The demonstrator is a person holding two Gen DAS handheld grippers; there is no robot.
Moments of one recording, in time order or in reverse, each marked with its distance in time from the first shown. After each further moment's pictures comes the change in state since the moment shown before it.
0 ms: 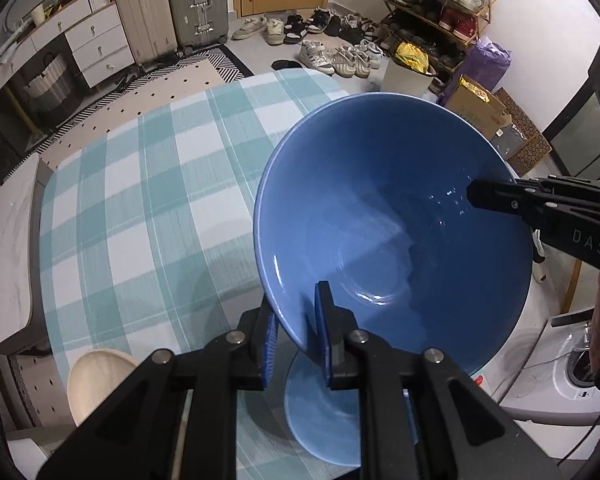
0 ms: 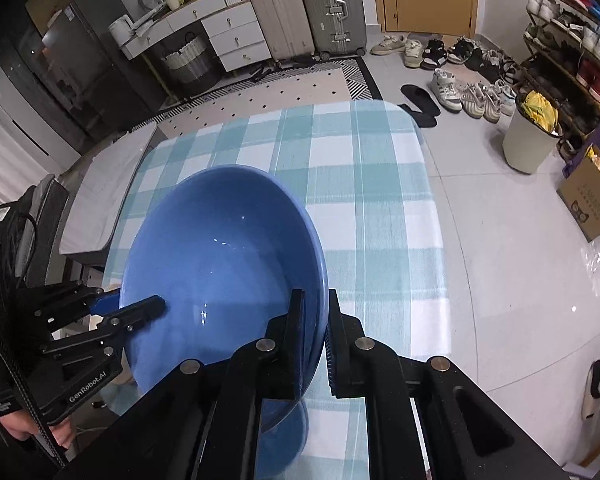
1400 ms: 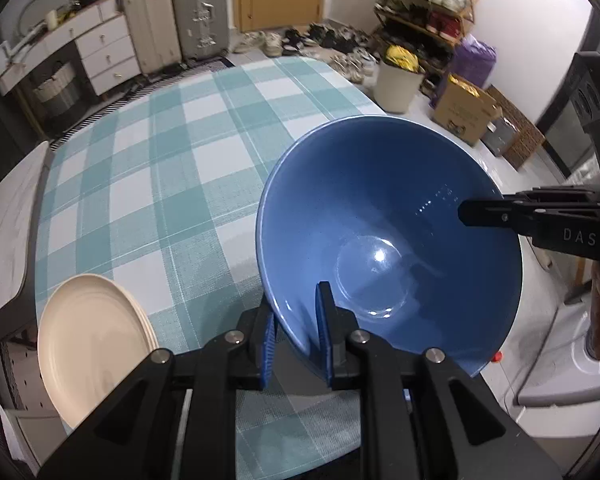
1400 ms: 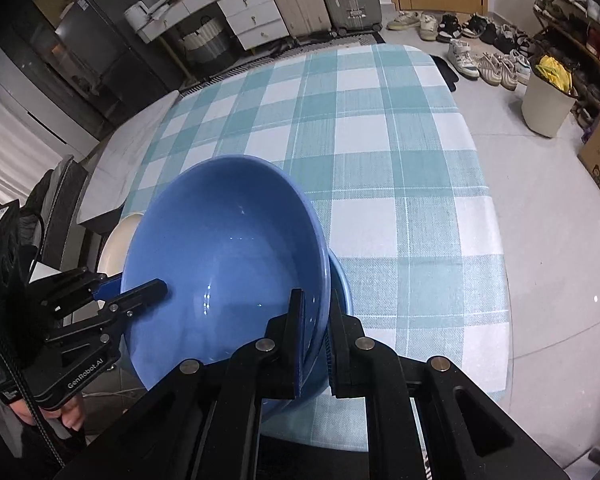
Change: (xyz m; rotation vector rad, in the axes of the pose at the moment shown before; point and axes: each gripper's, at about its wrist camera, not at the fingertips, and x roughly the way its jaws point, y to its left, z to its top) left arm 0.002 -0.006 -0.122 0.013 -0.109 0.010; right arm 0.030 0.013 -0.121 0.010 0.035 0.092
